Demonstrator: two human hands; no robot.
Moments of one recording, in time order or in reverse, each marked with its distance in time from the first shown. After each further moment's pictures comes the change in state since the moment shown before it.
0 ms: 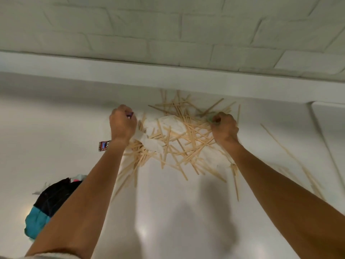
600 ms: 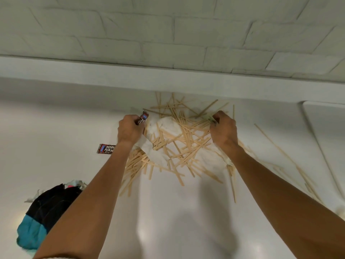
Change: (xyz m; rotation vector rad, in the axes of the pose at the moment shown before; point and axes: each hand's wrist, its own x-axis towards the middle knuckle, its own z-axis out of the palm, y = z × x) left_hand -0.015 0.022 0.017 -0.038 -0.232 -0.072; right_hand -0.009 0.001 -0.016 0.011 0.079 -0.103
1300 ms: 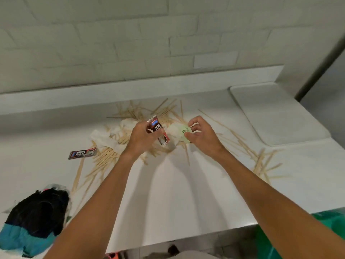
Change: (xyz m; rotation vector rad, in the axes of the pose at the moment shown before) left_hand -0.161 0.091 0.037 -0.306 -0.405 0.388; right_hand -0.149 0.046 -0.113 0.675 -0.126 -0.008
